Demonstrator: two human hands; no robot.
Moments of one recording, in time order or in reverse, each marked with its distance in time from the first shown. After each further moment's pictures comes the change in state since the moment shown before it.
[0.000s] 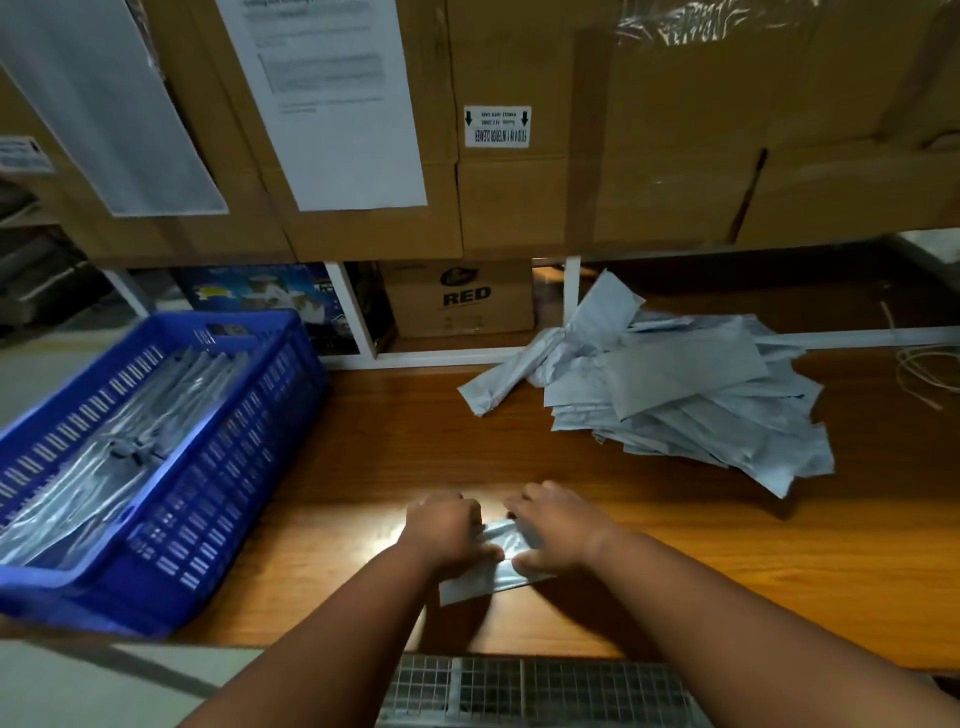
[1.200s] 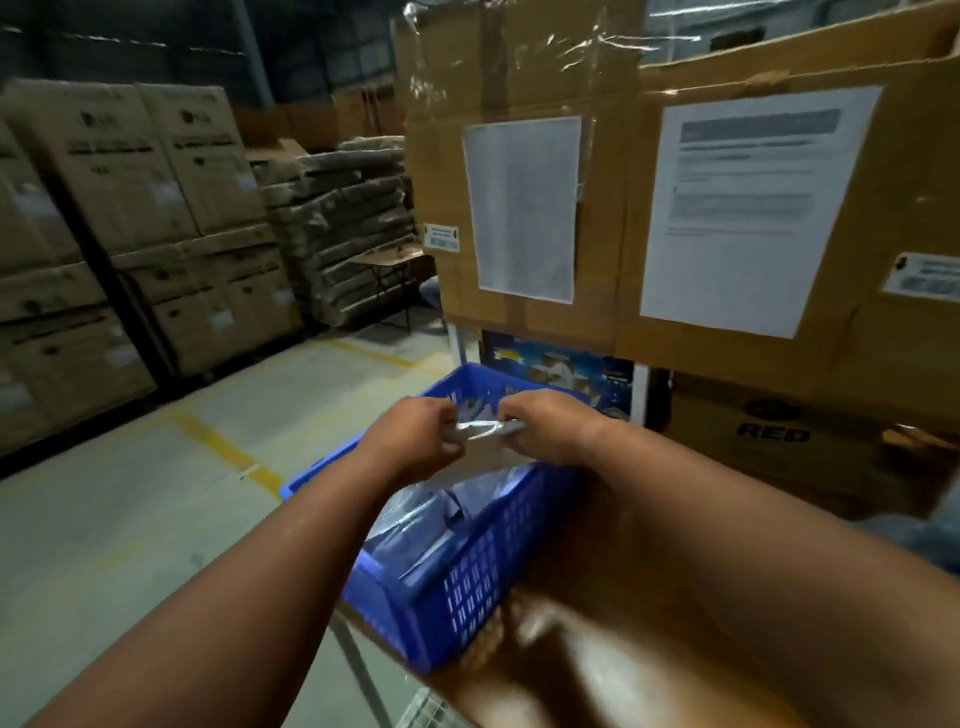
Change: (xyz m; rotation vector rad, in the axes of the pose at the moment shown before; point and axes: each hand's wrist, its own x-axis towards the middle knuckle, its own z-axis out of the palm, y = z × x) left_hand -0.161 -0.316 -0.262 -0.064 0.534 -0.438; right_hand 0.237 -0.315 -0.265 0.042 0.274 -0.558
